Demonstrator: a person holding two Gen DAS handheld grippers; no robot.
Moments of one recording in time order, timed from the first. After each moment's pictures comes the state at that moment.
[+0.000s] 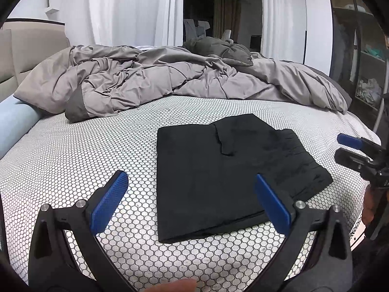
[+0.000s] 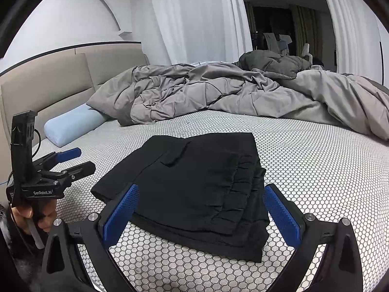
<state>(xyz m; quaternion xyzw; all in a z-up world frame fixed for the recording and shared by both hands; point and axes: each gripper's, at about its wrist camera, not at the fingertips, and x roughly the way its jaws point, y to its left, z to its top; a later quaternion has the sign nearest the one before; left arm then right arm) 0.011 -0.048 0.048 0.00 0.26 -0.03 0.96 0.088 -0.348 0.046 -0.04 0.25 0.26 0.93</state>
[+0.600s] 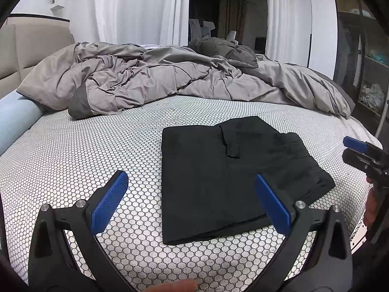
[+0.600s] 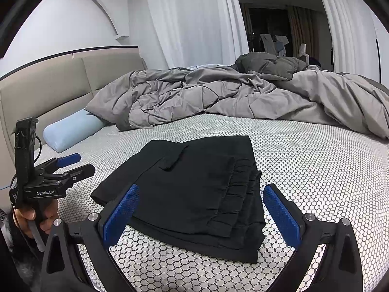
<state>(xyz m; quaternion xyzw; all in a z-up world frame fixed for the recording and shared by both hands) 0.014 -0.042 0.048 -0.01 0.26 -0.02 0.96 0.086 -0.356 0.049 -0.03 0.24 0.26 0.93</state>
